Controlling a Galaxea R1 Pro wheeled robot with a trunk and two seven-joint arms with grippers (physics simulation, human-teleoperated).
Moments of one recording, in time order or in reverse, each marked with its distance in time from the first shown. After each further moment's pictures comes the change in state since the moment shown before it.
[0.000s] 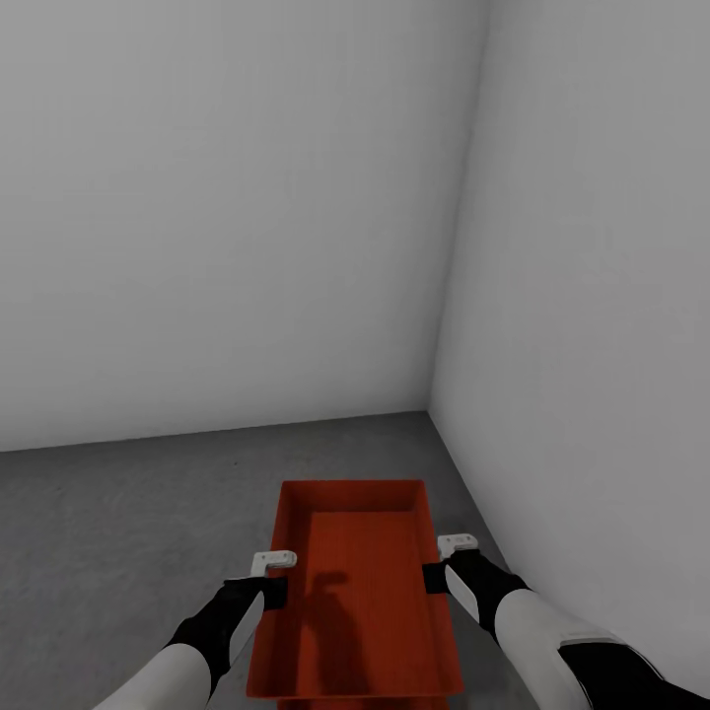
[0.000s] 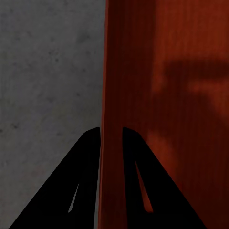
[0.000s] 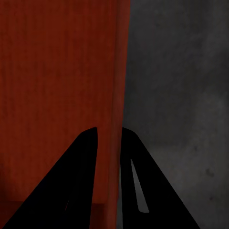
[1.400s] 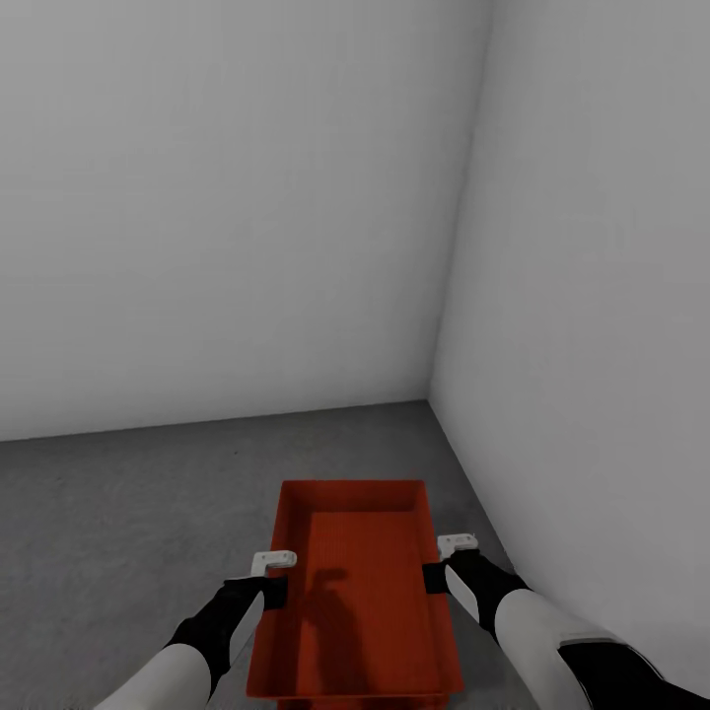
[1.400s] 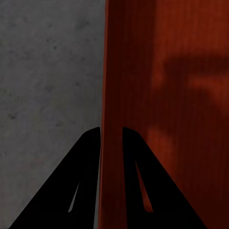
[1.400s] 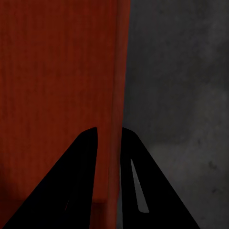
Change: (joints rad) left arm 0.000 0.000 0.000 0.000 0.000 0.000 0.000; right arm 0.000 0.000 0.000 0.000 0.000 0.000 0.000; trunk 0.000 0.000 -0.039
